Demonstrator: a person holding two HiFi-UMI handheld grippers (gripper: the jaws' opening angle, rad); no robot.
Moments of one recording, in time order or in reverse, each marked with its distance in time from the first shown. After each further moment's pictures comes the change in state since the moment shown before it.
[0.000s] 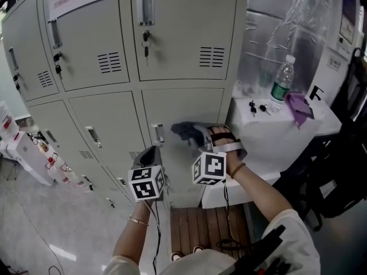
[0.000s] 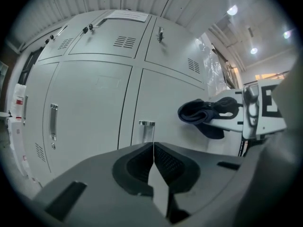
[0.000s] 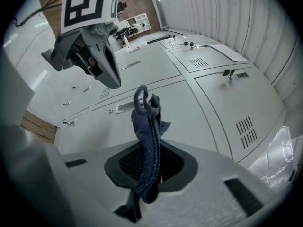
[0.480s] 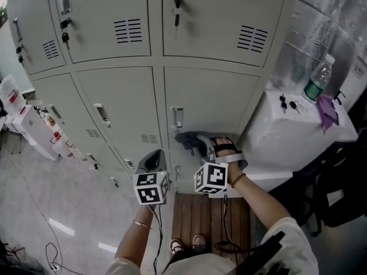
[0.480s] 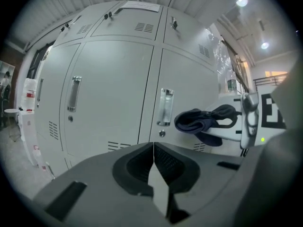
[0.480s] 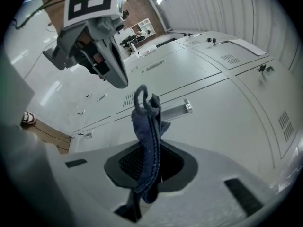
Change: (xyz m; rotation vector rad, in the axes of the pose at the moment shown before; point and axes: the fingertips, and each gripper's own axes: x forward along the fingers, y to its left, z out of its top) left arm -0.016 0.052 -0.088 -0.038 0.106 0.084; right arm 0.038 0.119 0.033 0.034 -0.066 0.172
